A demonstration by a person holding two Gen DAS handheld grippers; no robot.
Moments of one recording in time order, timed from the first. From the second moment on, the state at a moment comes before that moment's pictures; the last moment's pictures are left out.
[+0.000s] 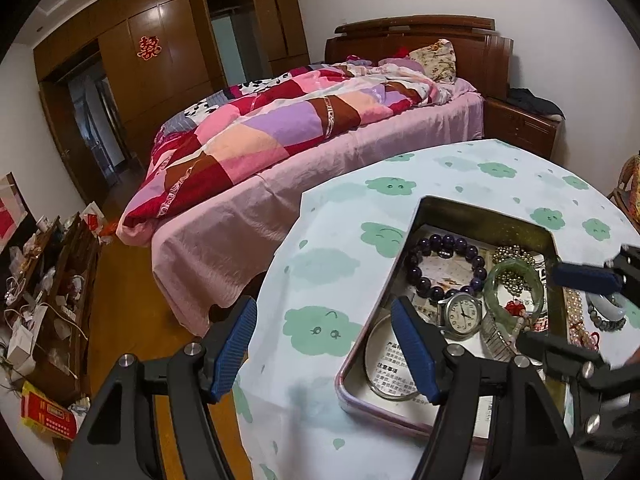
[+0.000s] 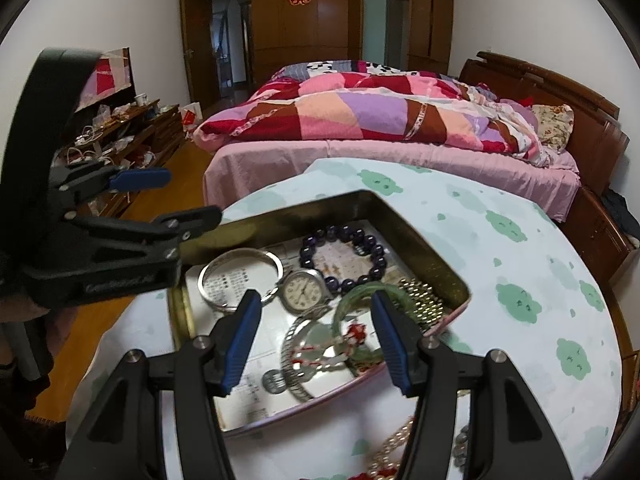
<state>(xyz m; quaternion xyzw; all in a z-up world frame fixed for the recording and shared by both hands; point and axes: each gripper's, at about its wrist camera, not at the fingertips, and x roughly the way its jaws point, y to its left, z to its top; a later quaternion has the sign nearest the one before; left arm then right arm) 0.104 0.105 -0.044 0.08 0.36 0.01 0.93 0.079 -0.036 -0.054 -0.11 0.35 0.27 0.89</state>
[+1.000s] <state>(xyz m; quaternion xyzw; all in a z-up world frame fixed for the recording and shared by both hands) 0.055 0.014 -0.041 0.10 0.34 -0.08 0.93 0.043 -0.178 -0.061 -0.06 0.37 0.12 0.92</state>
